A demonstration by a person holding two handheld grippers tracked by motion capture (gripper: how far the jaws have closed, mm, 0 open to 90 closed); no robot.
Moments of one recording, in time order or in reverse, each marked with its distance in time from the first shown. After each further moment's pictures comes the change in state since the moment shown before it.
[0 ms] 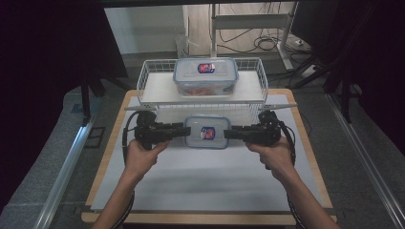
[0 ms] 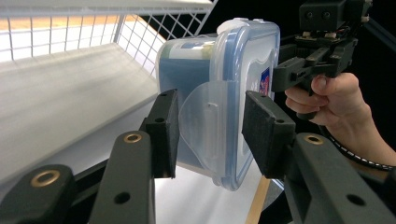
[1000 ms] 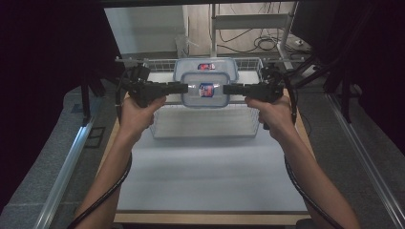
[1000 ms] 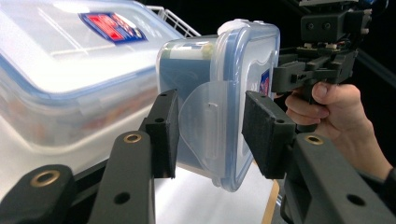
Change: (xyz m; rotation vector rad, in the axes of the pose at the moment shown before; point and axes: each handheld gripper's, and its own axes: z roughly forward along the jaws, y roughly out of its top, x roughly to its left) left arm 0.007 0.103 -0.017 -0.067 0.014 0.004; right arm 0.004 0.105 -0.008 -0.099 -0.024 0.000
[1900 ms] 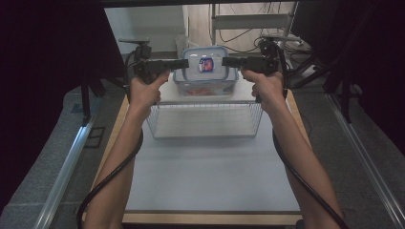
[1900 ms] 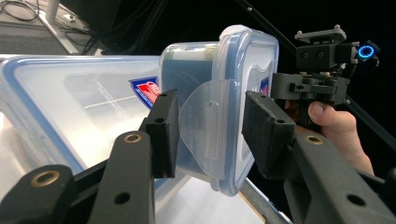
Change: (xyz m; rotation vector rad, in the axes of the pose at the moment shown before) left arm 0.047 0.039 0.020 -0.089 -0.009 -0.127; right arm -0.041 0.052 0.023 -0.083 -0.016 0.134
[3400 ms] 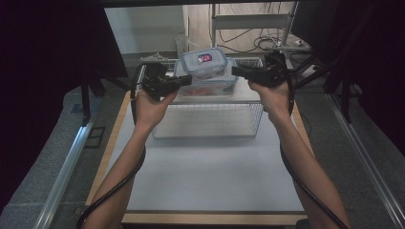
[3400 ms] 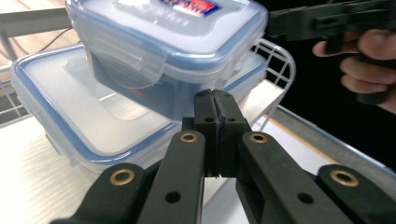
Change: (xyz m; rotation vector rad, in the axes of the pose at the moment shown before) left arm -0.041 -0.042 0.017 0.078 0.281 0.372; right arm 0.004 -0.028 -0.021 -0.051 -0.231 -0.271
